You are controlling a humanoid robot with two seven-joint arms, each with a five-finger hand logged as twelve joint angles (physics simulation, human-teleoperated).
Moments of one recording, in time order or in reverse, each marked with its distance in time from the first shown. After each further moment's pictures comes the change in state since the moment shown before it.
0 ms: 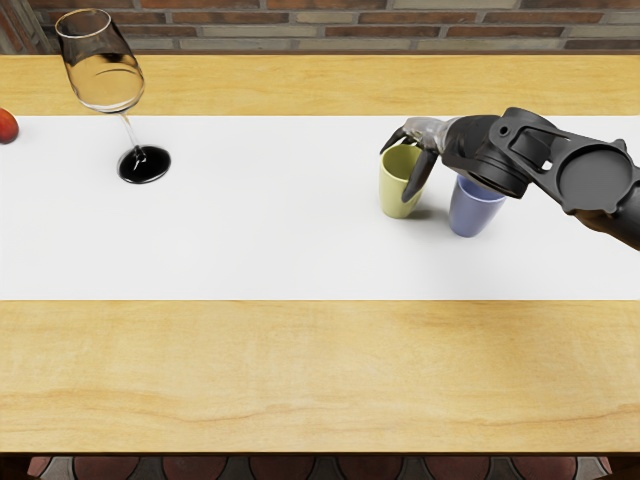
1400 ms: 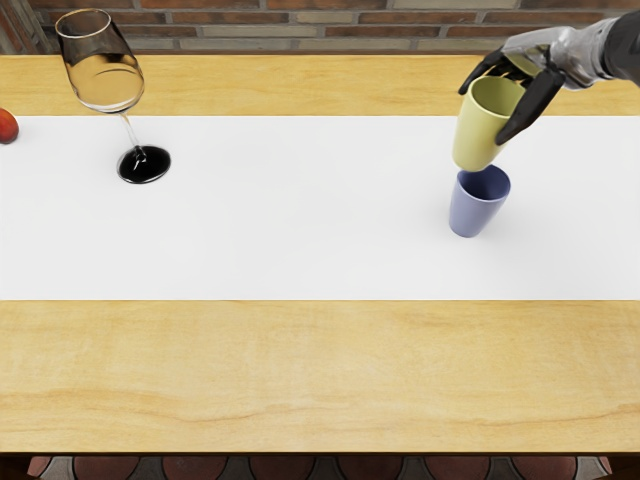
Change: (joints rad) left arm 0.000 0.000 0.000 0.000 0.000 0.000 0.000; right arm 0.192 -0.496 0.010 0.297 0.280 0.283 0.000
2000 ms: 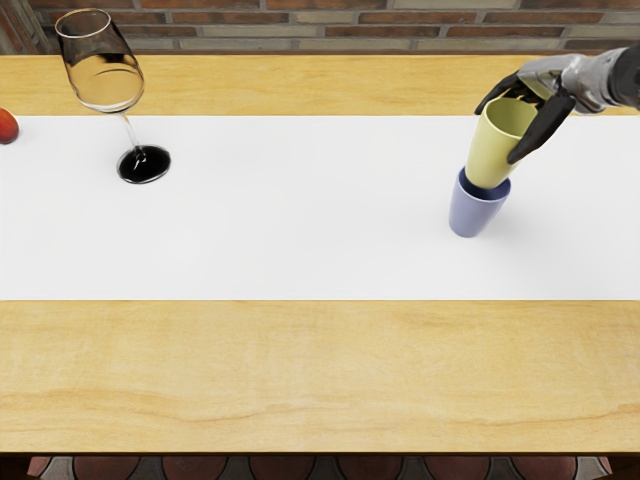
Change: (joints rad) left arm 0.000 0.000 0.000 0.000 0.000 0.000 0.000; right arm -0.070 -0.017 -0.007 0.006 -0.009 -0.068 0.000
